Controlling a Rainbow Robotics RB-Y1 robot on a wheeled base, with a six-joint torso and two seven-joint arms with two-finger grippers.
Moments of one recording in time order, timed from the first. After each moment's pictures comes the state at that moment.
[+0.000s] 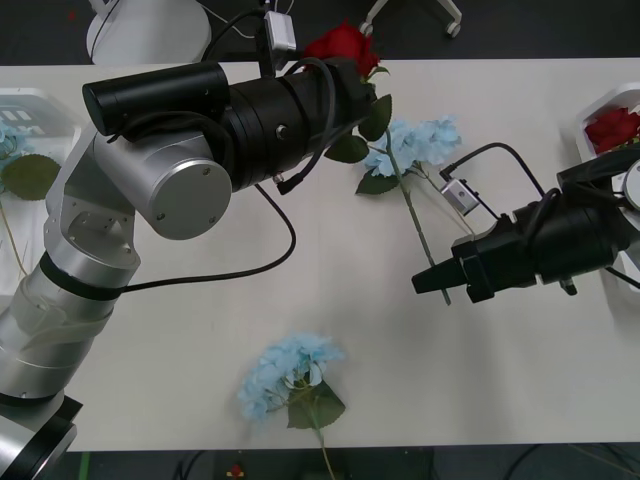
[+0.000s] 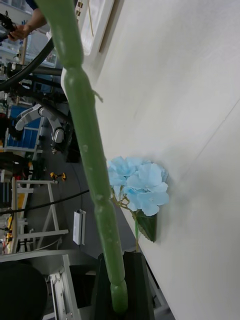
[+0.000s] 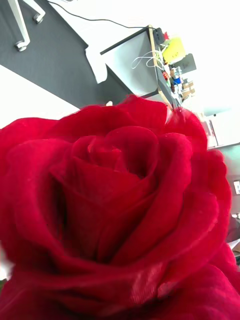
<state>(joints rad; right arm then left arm) -0.37 -0.73 0.23 -1.61 -1.77 1.43 1.95 -0.56 0.35 -0.36 -1.92 0.72 0.79 -0.71</state>
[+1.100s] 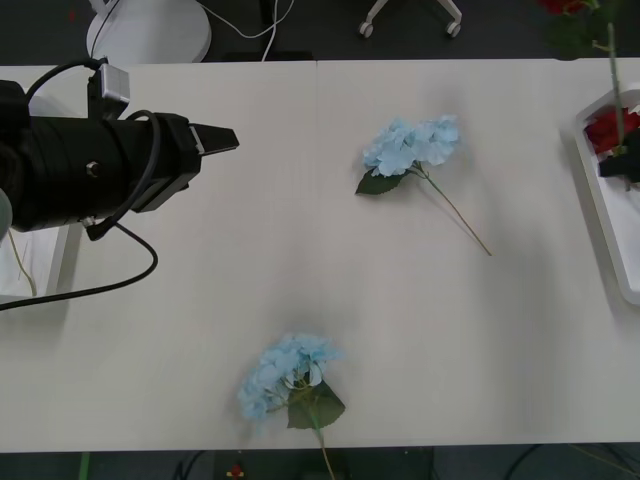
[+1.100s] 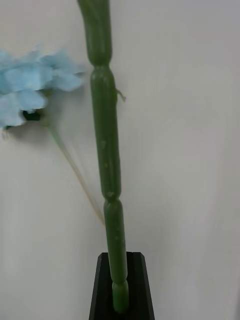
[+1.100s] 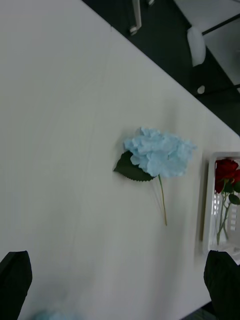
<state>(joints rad) -0.54 -0.91 -0.16 -1.27 -1.21 1.43 1.84 -0.30 0.59 0.02 -2.24 0.93 1.31 -0.71</state>
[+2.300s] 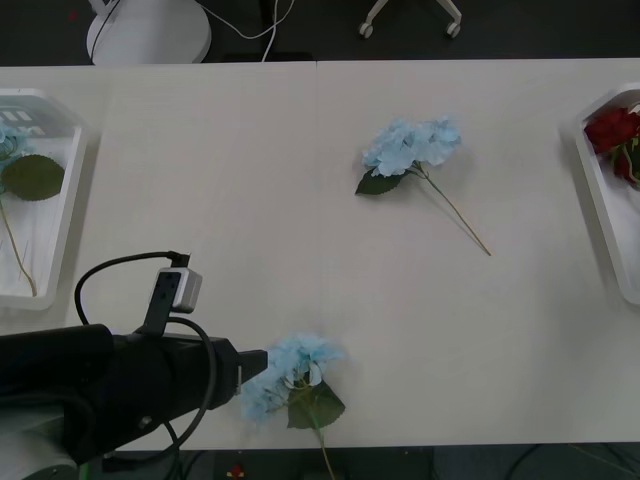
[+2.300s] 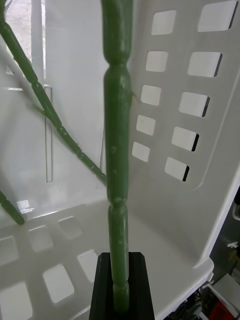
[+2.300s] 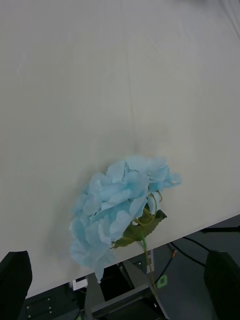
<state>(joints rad) -0.54 -0.84 -0.09 -0.87 -0.16 1.14 1.88 0.24 0.59 -0.35 -2.58 0.50 1.32 -1.00</state>
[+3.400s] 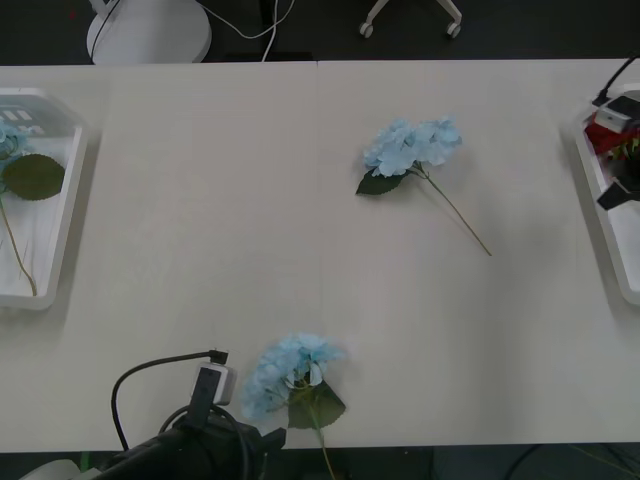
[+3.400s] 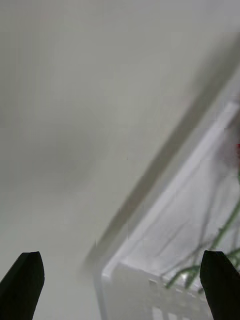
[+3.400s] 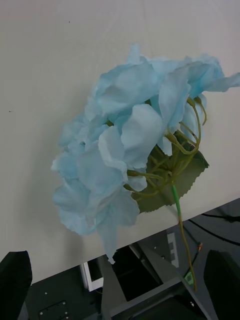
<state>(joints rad) -0.73 -0.87 0.10 -1.21 -0.80 1.59 2.13 0.42 0.66 -0.67 -2.30 0.11 0.82 -1.00</state>
